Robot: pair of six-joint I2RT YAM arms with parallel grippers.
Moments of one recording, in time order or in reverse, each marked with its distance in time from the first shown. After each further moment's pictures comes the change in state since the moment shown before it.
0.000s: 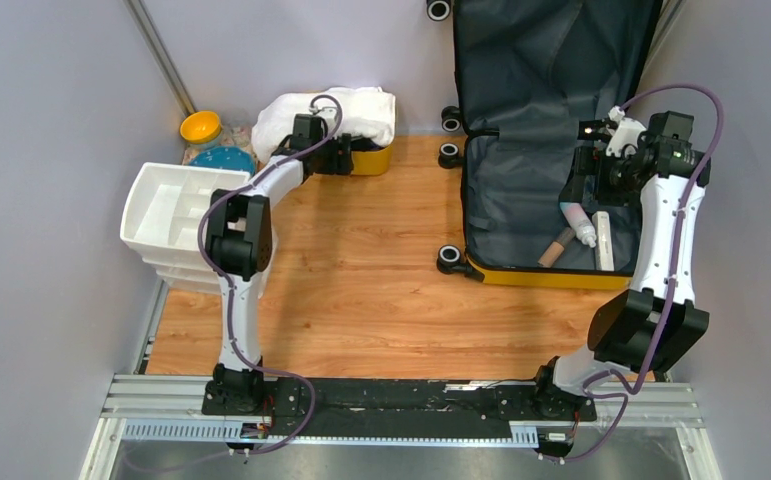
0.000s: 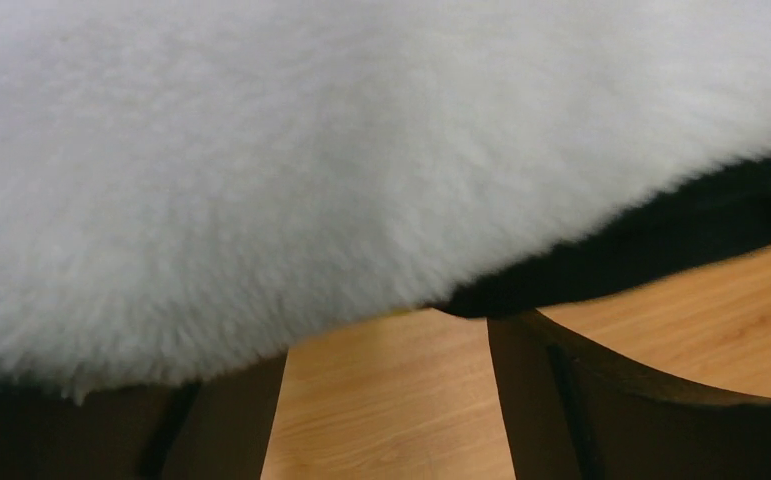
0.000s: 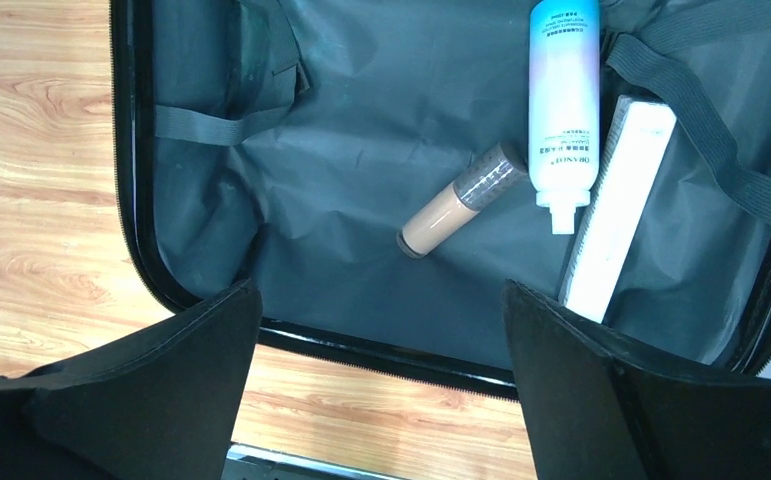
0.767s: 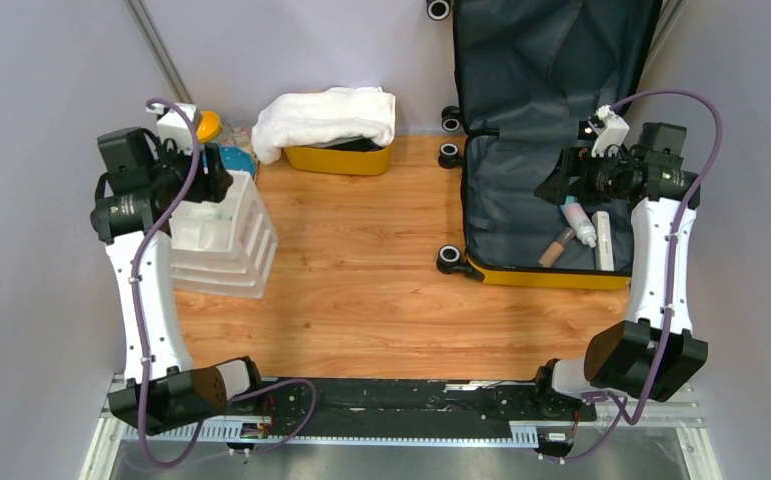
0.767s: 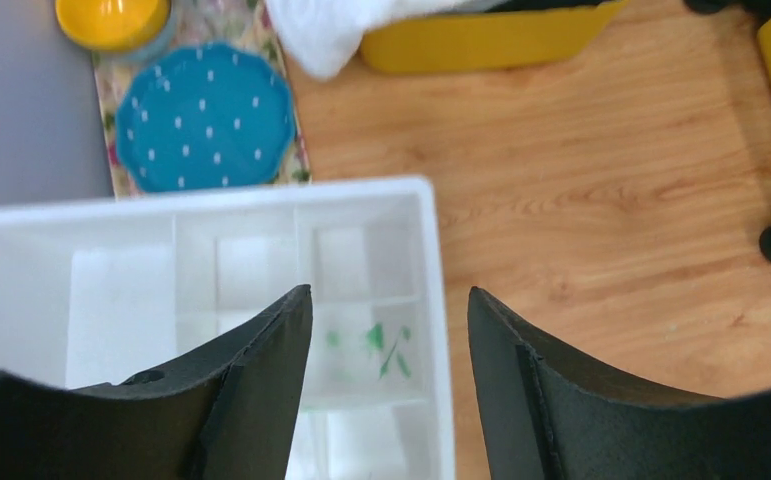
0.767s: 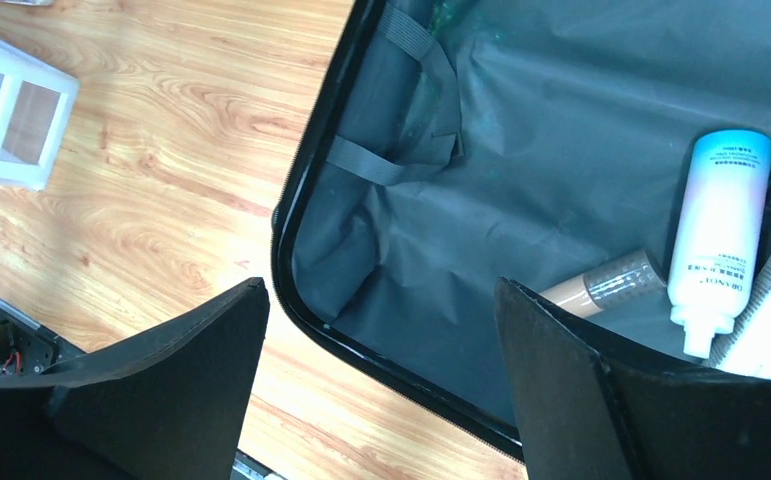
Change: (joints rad) left arm 0.468 -1.045 -0.261 -0.610 0.278 0.351; right arm 0.049 -0.134 -0.158 0.174 -0.283 0.018
